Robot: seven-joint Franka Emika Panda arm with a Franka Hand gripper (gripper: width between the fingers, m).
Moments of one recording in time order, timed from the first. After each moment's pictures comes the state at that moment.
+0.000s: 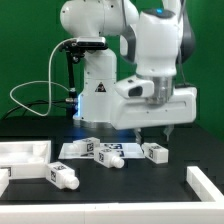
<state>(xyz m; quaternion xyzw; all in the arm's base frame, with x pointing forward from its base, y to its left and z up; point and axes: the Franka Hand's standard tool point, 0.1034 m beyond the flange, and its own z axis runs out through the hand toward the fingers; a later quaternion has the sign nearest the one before) 0.386 0.099 0.038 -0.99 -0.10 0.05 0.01</state>
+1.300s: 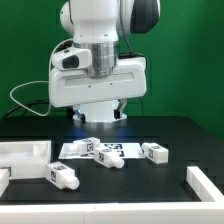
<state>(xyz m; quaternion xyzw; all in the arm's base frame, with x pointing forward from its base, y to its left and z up) 0.433 -0.035 0.103 -0.99 -0.11 0.06 0.03</state>
